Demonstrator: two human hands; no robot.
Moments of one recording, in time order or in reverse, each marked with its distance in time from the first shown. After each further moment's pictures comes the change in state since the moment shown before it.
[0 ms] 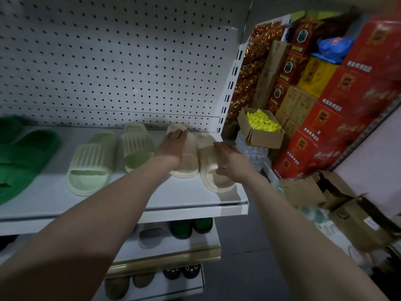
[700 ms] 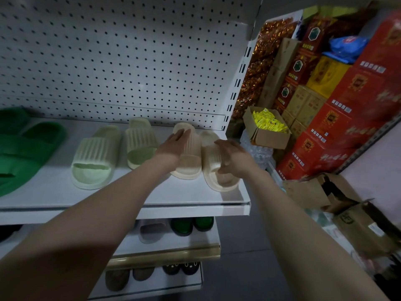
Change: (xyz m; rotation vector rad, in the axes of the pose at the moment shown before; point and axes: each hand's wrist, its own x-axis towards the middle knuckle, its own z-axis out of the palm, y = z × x) left_hand -0.015 -0.010 -0.003 -0.087 -0.122 -0.002; right_hand 0.017 0.005 0.002 -0.048 -0.047 -0.008
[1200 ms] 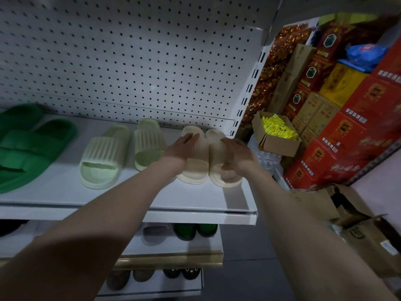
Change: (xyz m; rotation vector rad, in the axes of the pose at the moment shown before) left_hand 0.000 0.000 -0.005 -0.023 0.026 0.008; right_hand 0.031 -0.012 -0.008 -0.064 -0.060 0.109
